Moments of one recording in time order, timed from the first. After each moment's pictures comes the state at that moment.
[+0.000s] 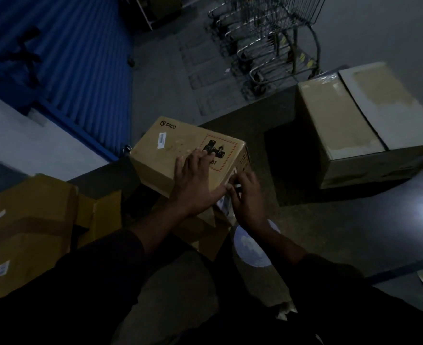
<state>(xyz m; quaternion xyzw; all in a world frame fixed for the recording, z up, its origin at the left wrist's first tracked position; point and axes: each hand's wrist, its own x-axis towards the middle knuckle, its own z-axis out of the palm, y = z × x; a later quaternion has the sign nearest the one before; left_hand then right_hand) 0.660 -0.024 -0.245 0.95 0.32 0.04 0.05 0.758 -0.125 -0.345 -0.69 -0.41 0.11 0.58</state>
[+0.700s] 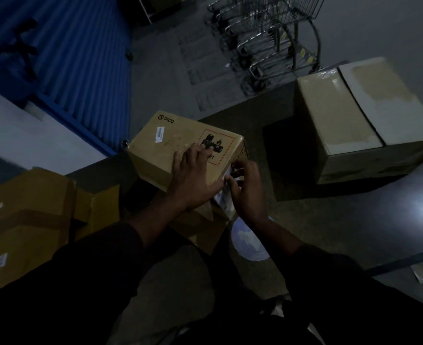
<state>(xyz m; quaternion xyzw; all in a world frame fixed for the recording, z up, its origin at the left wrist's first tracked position) 0.660 -0.022 -0.249 0.95 0.32 0.04 0.04 0.761 -0.130 -0.329 -0.68 -0.36 0.14 0.62</state>
